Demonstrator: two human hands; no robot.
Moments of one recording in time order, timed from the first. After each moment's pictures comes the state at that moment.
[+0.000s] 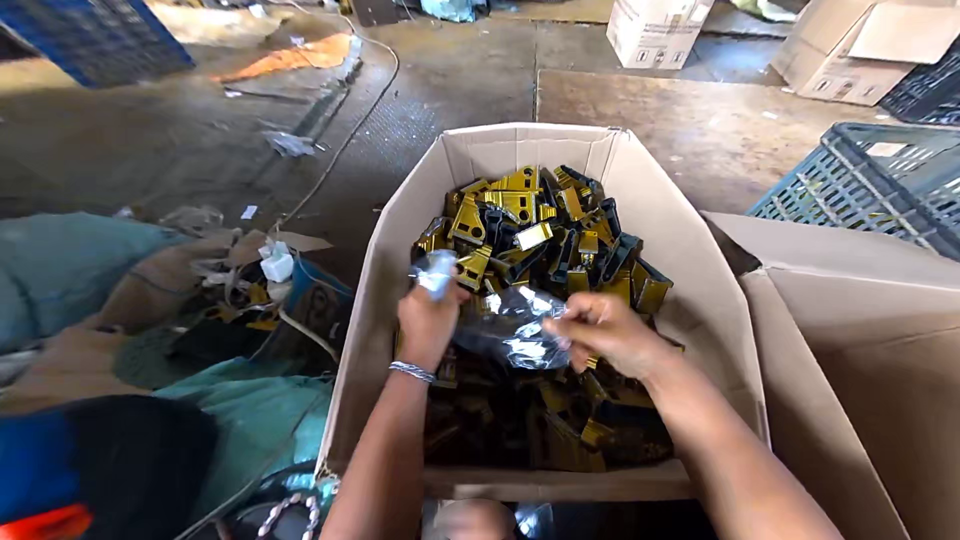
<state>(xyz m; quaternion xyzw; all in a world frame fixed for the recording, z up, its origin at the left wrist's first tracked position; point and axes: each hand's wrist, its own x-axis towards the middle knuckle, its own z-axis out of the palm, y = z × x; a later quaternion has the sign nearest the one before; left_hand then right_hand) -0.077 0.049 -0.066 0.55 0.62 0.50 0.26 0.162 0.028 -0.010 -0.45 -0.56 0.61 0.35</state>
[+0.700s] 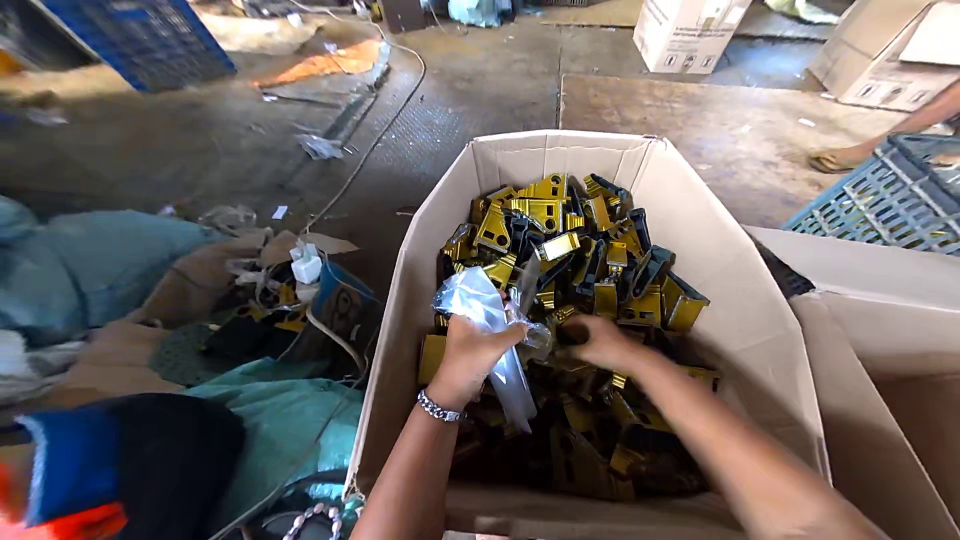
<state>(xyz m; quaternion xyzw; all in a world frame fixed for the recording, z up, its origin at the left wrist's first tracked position) -0.065 0.038 -0.049 0.43 0.53 0.55 0.48 0.152 0.089 -0.086 -0.58 -0.67 0.46 0.08</state>
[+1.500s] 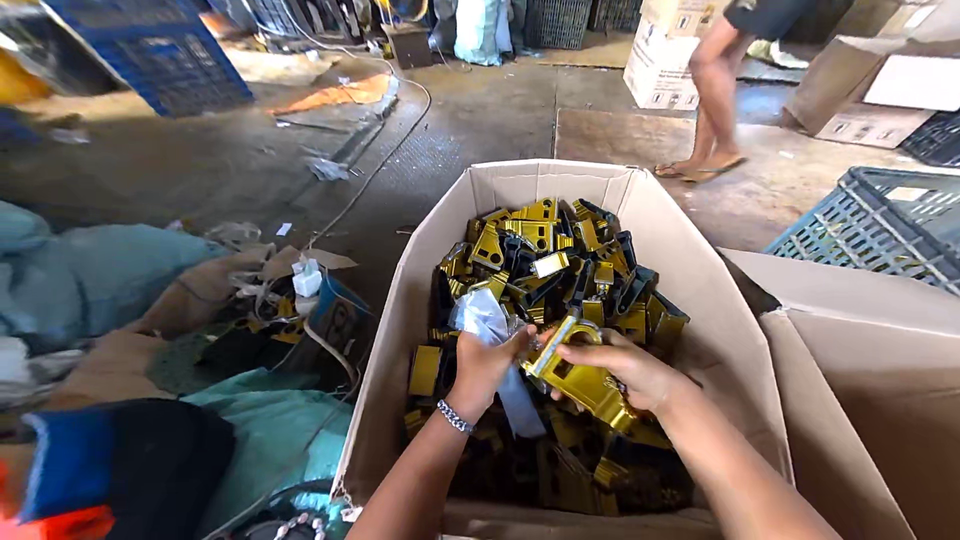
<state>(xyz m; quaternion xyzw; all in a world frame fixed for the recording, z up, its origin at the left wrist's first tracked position) -0.032 0.033 -0.061 0.40 0.52 0.60 0.45 0.163 0.041 -0.015 -0.39 -0.46 0.75 0.26</state>
